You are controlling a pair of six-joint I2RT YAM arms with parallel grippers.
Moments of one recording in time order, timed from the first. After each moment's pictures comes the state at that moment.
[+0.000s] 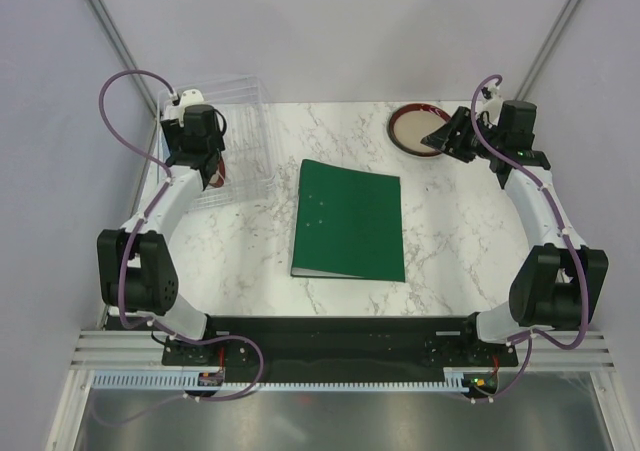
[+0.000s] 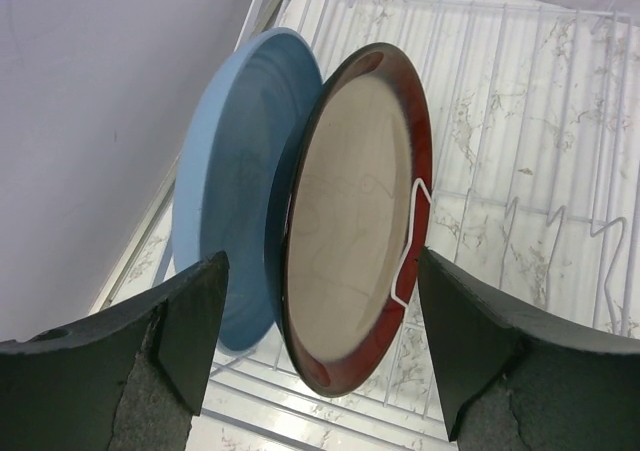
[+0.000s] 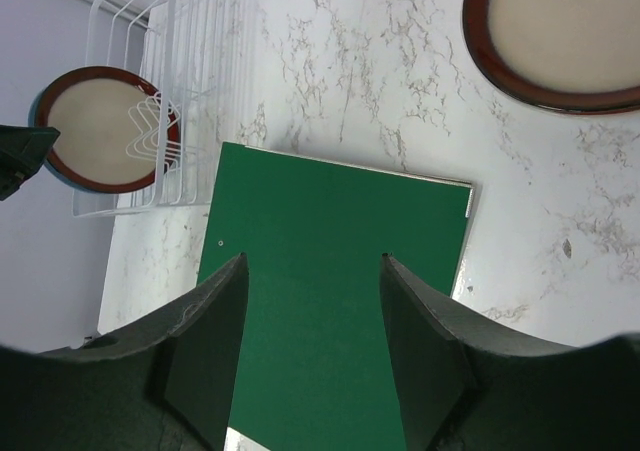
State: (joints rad) left arm -0.10 1.58 1.24 -0.15 -0.60 -0.12; right arm -0.10 1.49 1.25 -0.28 -0.64 0.45
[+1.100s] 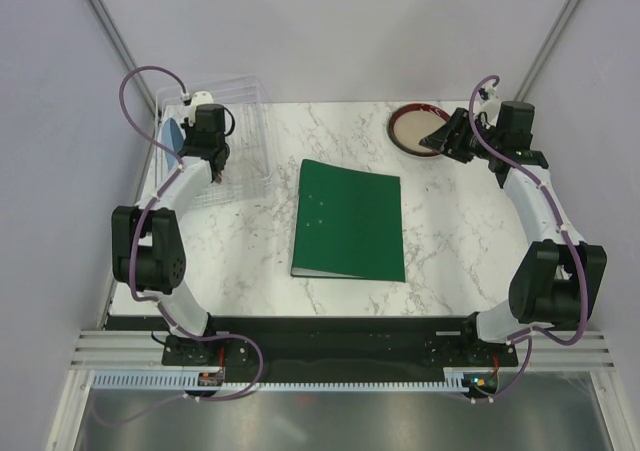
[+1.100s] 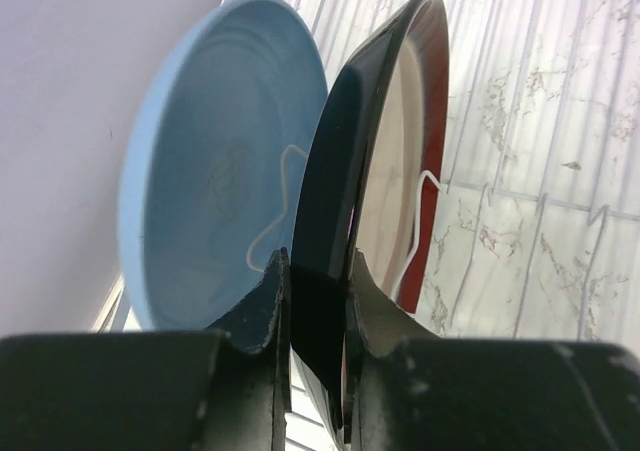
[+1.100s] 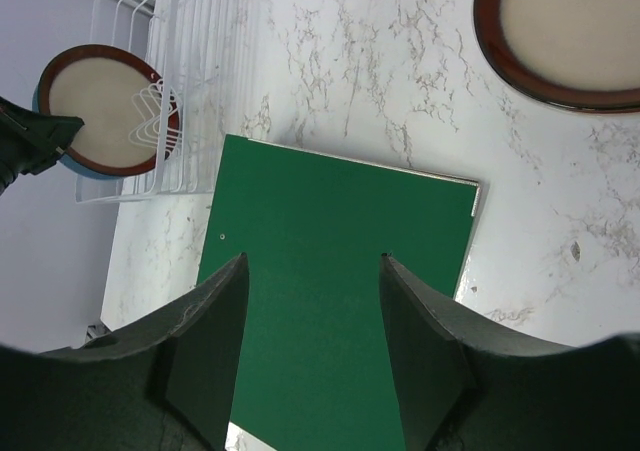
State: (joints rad) left arm -0.10 1.72 1.30 -0.13 -0.66 -0.08; right arm -0.10 1.50 1.25 -0.26 -0.67 0.44
